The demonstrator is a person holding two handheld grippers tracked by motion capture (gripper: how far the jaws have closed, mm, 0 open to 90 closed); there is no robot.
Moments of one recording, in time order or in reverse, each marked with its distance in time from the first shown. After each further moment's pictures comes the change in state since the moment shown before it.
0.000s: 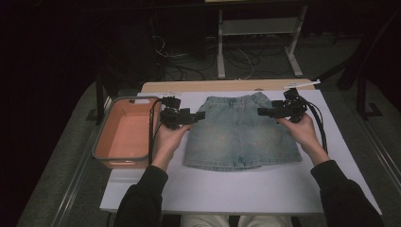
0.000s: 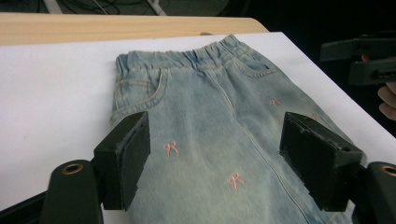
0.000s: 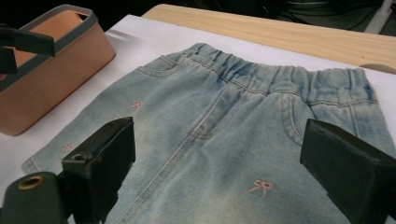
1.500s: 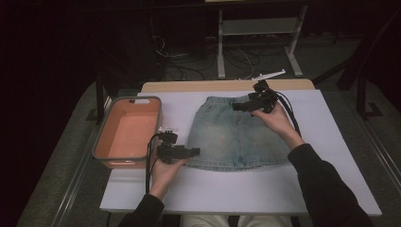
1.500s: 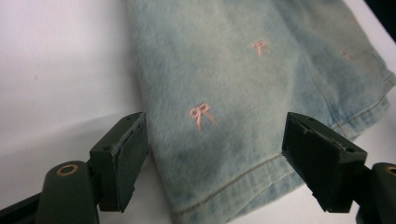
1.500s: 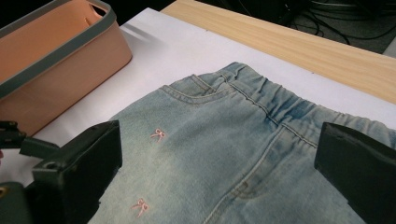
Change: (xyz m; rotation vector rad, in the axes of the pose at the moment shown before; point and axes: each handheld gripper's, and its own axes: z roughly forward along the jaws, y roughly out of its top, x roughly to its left) left arm 0.005 -0.096 -0.006 0.203 0.049 -0.135; right arm 0.041 0.041 0.063 0.059 0.025 -0.093
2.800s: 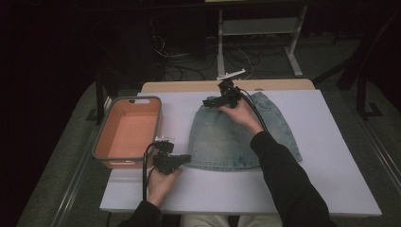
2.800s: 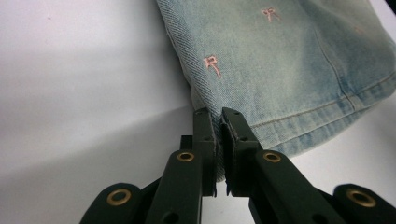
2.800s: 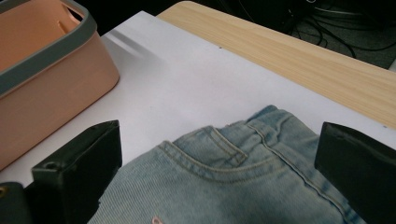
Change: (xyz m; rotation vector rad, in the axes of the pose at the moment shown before) left arm 0.001 -0.025 -0.010 -0.003 0.011 -0.011; right arm 0.027 0.032 0.106 0.005 -0.036 -0.035
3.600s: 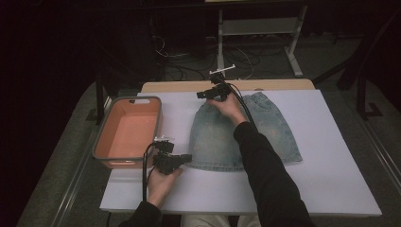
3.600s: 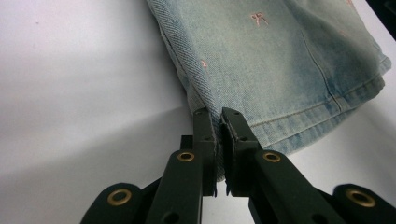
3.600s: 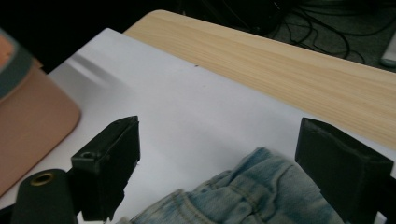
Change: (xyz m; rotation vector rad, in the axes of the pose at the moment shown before) left arm -0.002 0.000 -0.001 -0.012 -0.030 0.006; right arm -0.020 0.022 0.054 0.003 -0.048 0.107
